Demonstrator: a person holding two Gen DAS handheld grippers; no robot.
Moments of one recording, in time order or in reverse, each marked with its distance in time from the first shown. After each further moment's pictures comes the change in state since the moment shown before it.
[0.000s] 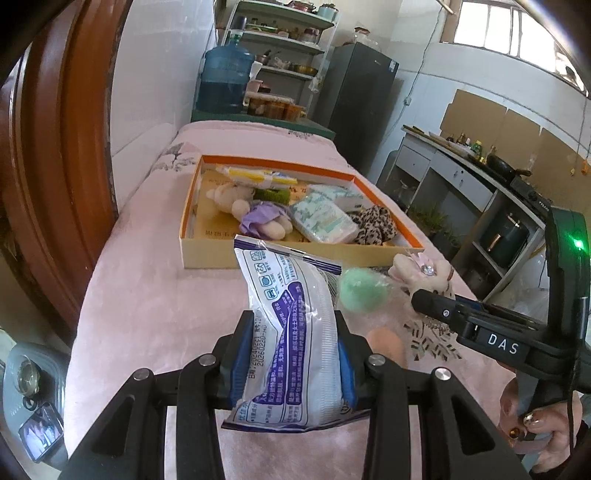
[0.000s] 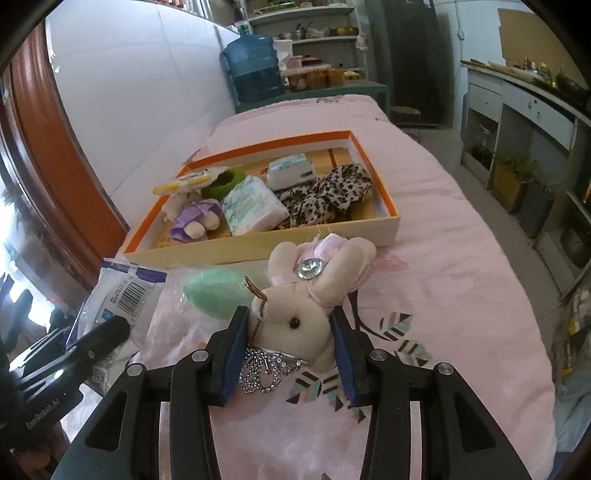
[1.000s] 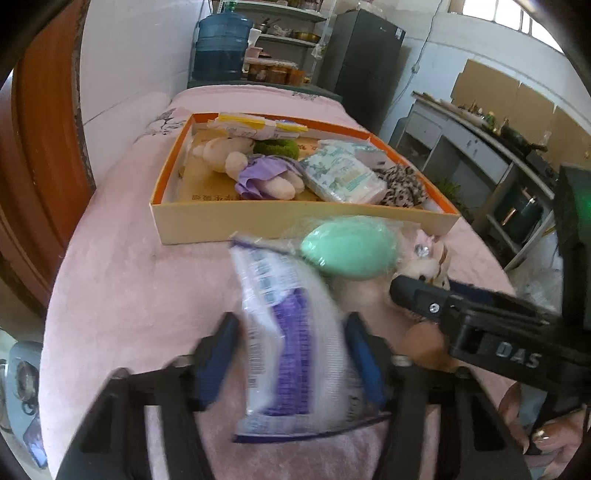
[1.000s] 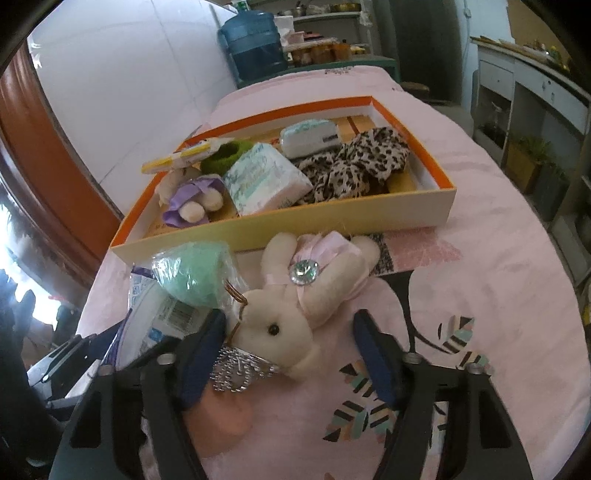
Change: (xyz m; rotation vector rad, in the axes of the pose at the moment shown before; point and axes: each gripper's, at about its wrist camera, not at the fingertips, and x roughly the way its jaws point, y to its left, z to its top) left arm 0.058 0.002 0.000 0.019 0.134 0.030; right arm 0.059 0.012 0.006 0.031 0.102 0.050
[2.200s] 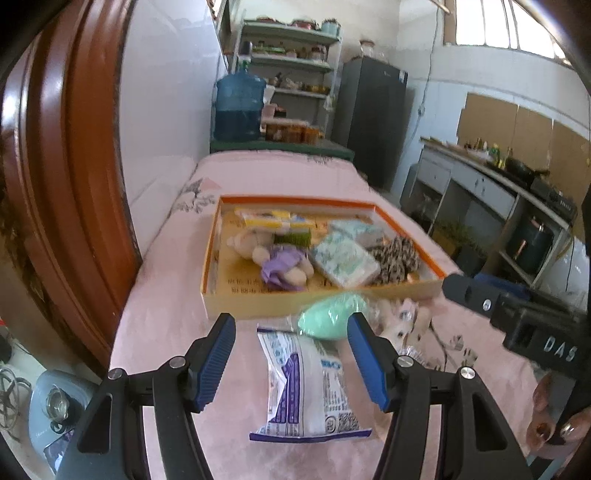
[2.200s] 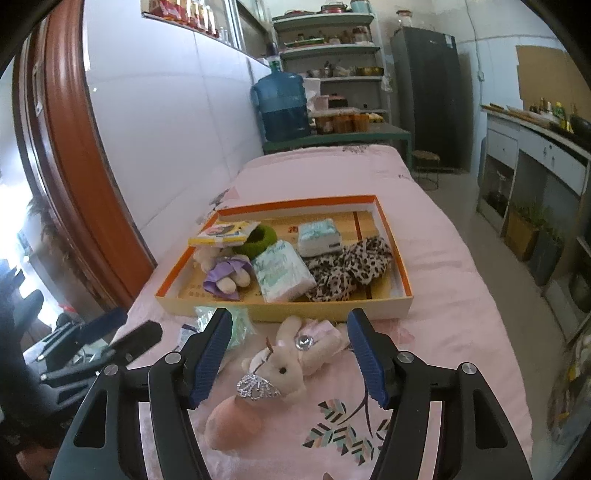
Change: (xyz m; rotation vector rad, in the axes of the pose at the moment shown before) left arm -0.060 -0.015 0.022 0.021 -0.219 0.104; right arm -0.091 0.009 0.019 -0.124 -0.238 0.003
